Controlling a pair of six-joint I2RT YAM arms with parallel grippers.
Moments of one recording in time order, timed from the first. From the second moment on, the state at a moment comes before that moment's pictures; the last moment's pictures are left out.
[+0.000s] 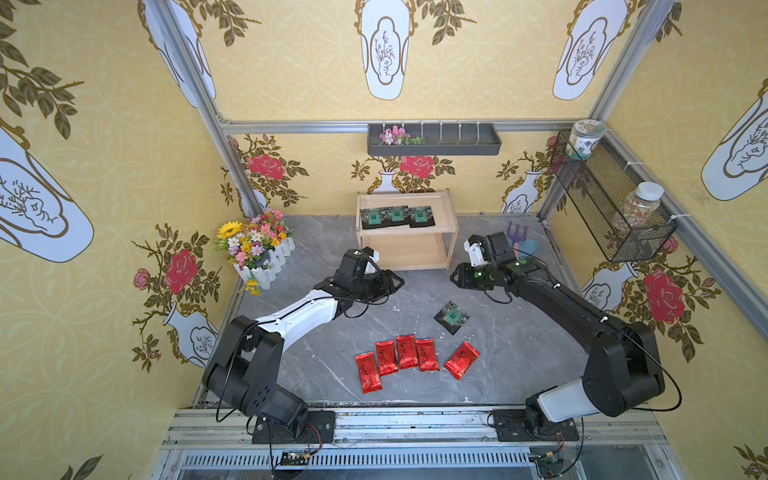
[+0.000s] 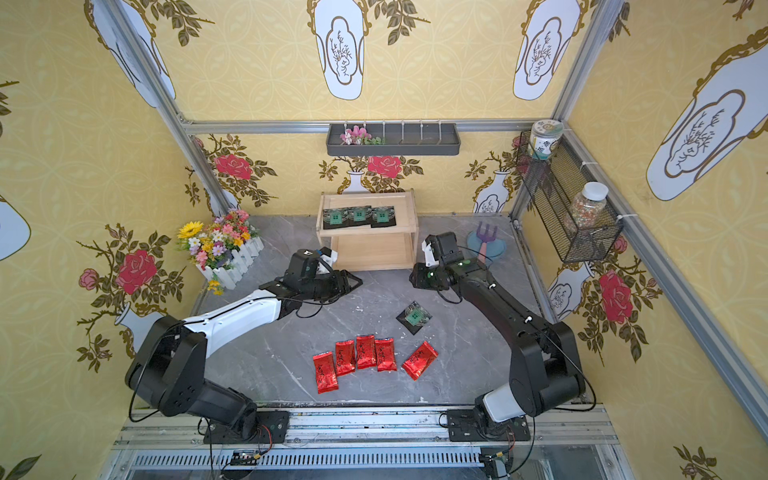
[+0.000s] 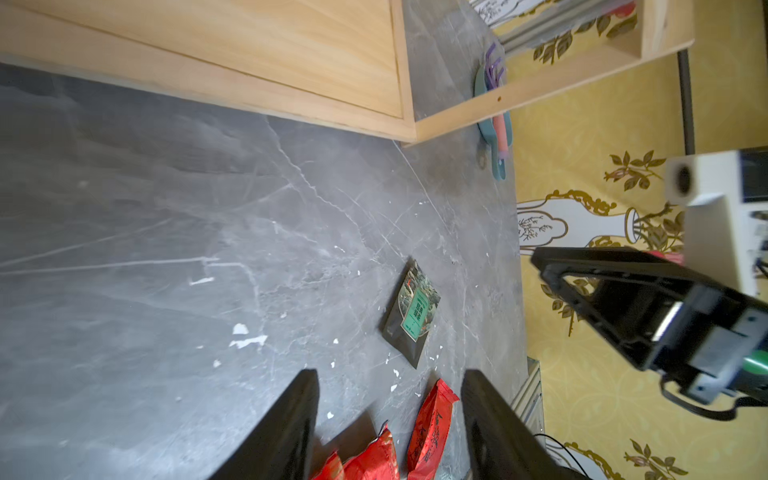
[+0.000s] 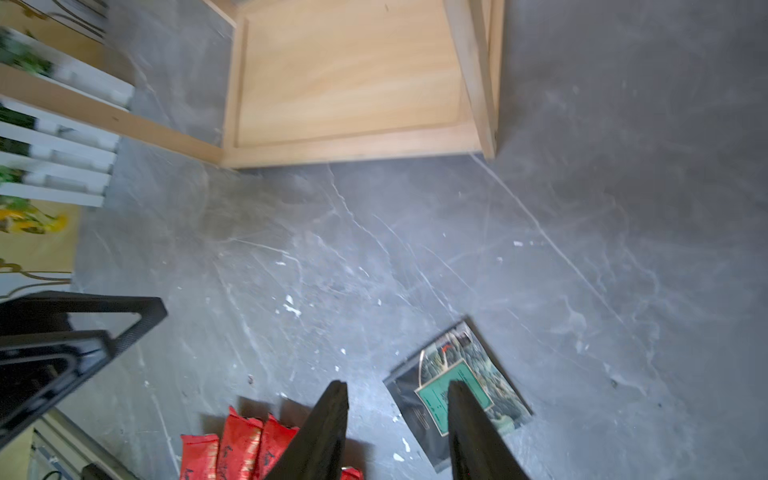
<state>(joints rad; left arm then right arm) -0.53 1.57 0.94 -0.06 0.43 -0.79 0.32 1.49 1.06 -0.56 -0.25 0.37</state>
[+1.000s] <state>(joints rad) -0.69 2.05 1.31 -0.17 0.55 -0.66 0.24 1.55 0.71 -0.30 -0.44 0.54</state>
